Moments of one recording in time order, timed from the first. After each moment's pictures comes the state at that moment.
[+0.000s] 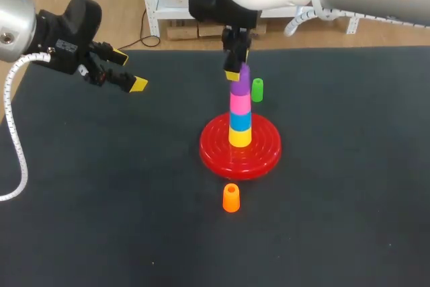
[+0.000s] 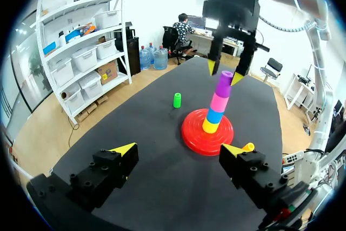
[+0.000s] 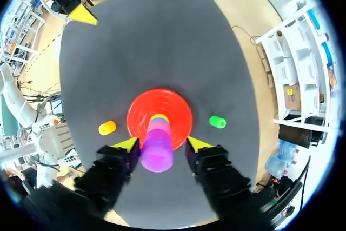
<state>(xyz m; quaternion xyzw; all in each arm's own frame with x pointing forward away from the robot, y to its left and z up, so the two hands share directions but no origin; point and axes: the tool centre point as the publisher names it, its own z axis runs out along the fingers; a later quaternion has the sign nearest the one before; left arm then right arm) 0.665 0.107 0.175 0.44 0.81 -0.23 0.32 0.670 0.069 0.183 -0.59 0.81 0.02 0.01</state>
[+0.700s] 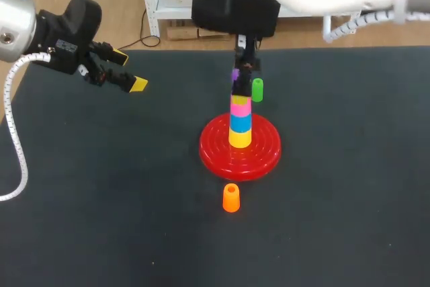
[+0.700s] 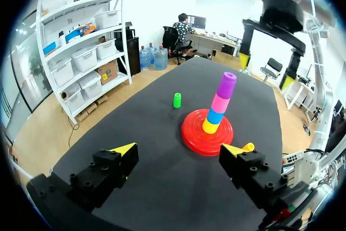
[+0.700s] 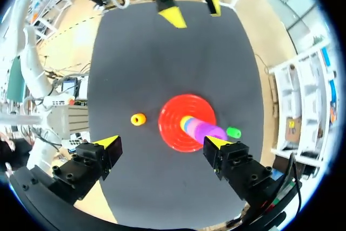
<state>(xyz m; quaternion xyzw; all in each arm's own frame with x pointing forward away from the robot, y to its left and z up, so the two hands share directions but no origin) 0.665 0.107 0.175 0.44 0.81 -0.23 0.32 0.587 0.071 0.216 -0.68 0.72 0.07 0.03</state>
